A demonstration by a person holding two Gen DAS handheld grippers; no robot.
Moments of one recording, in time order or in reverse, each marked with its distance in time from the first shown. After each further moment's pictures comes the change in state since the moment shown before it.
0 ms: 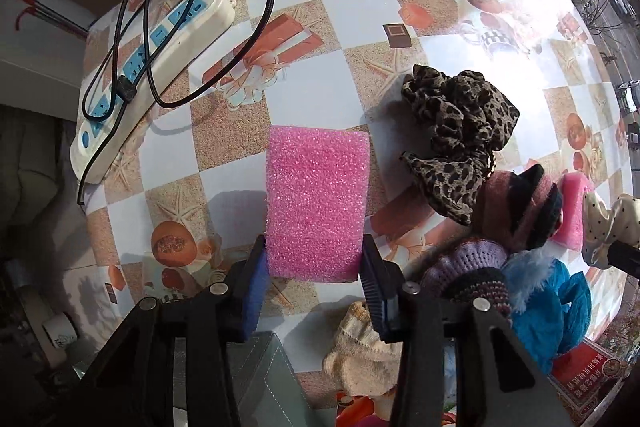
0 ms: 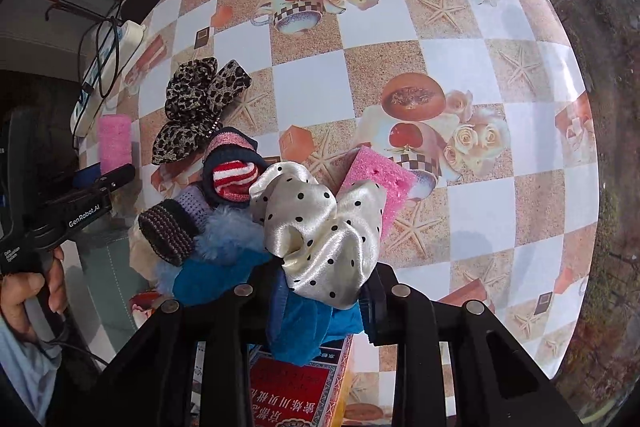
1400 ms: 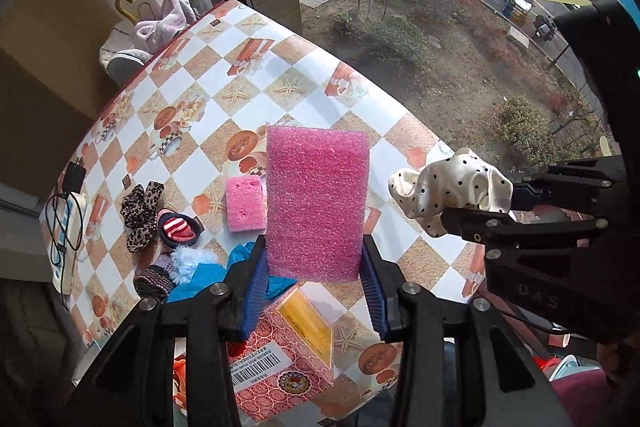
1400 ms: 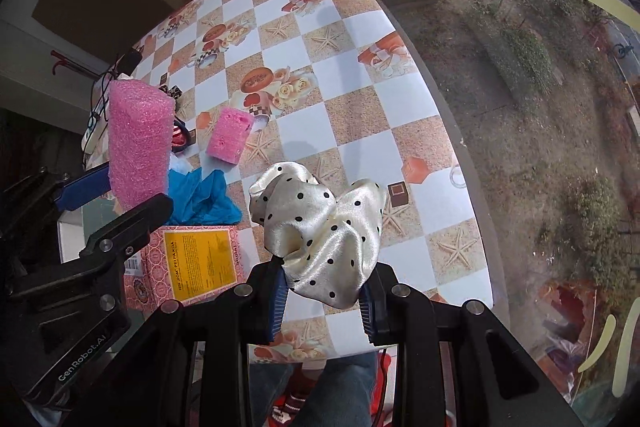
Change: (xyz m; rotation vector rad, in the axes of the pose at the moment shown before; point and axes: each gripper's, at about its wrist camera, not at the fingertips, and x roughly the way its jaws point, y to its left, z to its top) left arm -0.198 -0.314 -0.156 0.548 -0.265 -0.113; right arm -0.102 -0.137 -0.153 0.115 -0.211 -0.018
